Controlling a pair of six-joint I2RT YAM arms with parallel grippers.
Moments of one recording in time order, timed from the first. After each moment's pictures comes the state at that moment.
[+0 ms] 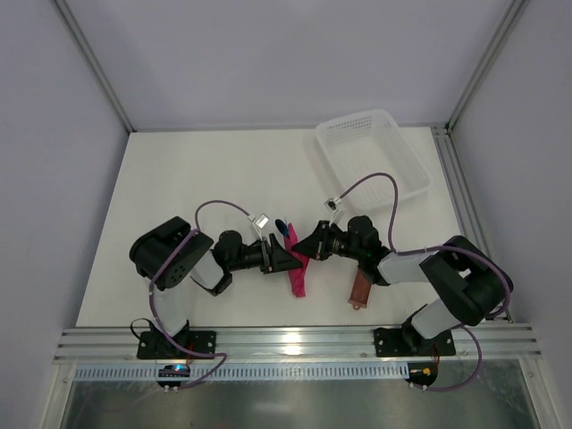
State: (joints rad) left arm -0.62 1.87 0.34 1.30 0.67 -1.03; right arm 0.63 1.51 0.40 0.85 -0.49 0.77
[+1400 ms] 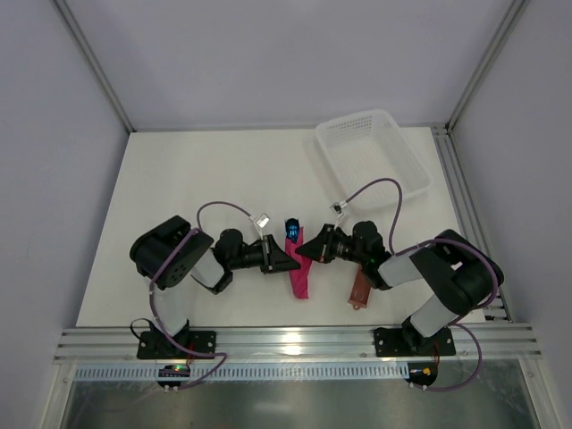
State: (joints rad) left arm -0.61 1.88 0.36 1.27 0.71 -1.07; right arm 0.59 1.59 0.33 1.02 -0.52 0.83
